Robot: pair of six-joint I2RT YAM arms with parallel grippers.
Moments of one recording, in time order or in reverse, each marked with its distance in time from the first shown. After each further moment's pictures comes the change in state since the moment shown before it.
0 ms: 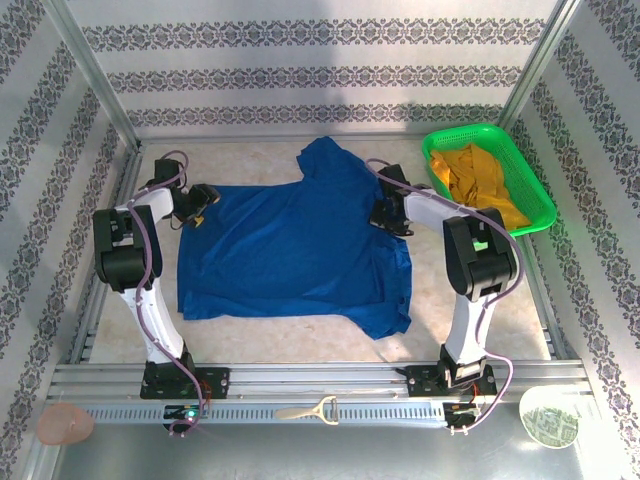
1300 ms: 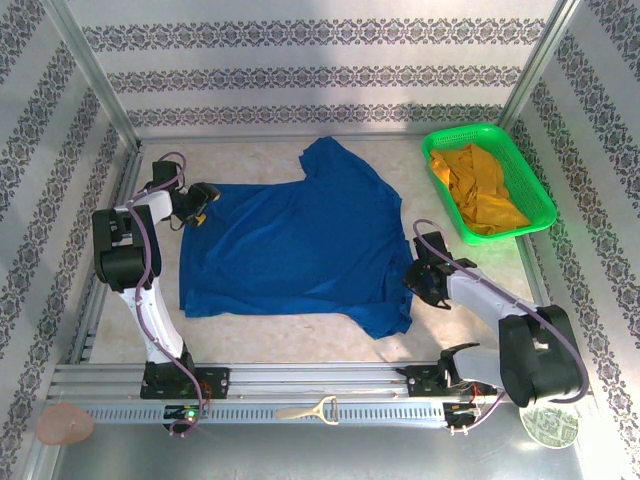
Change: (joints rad) left arm 0.011 -0.001 -0.040 0.085 0.060 -0.057; right arm -0.007 -0.670 -0.739 0.047 0.013 0.272
